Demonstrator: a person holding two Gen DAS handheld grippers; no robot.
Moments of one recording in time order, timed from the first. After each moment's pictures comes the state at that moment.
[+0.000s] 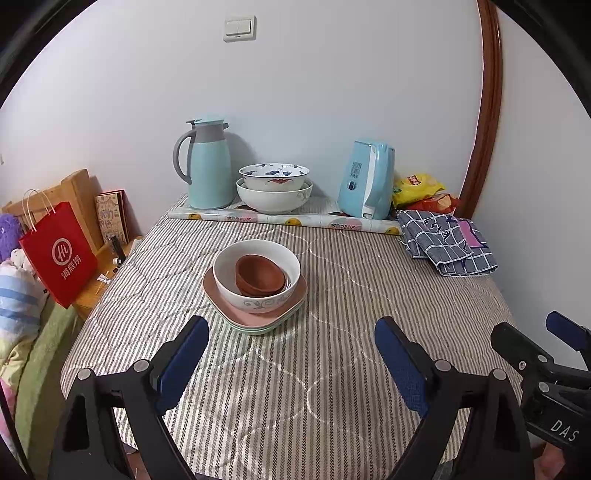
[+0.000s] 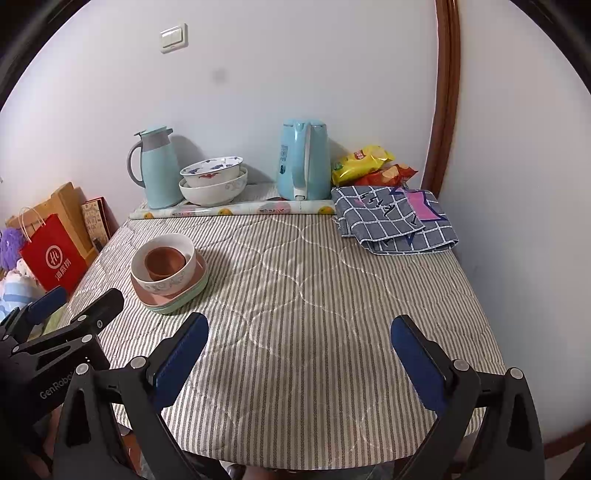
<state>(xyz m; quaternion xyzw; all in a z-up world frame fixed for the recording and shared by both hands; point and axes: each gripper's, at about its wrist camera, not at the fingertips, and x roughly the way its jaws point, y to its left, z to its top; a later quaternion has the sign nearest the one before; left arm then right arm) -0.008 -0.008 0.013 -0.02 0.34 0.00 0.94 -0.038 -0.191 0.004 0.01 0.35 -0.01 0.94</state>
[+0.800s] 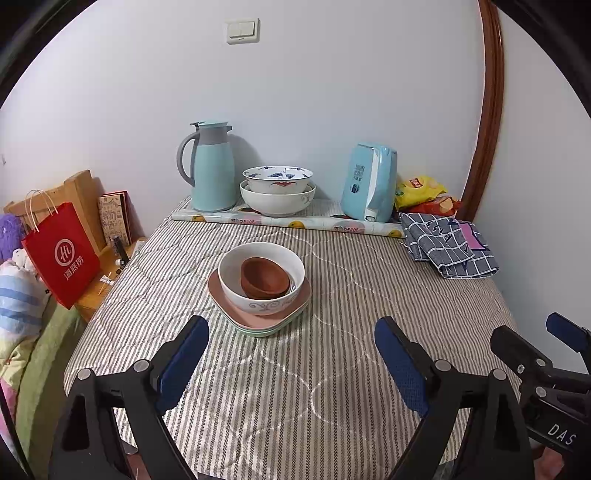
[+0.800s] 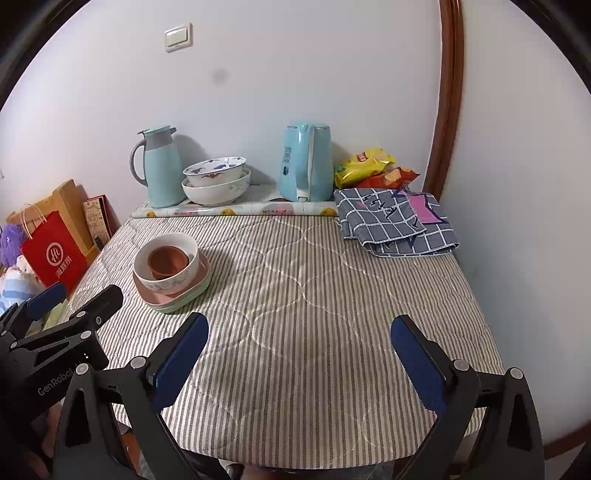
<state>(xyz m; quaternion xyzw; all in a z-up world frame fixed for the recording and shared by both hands) -0.009 -0.004 0.016 -0.02 0.33 0.01 0.94 -0.038 -0.186 0.006 0.00 0.35 -0.01 0.94</state>
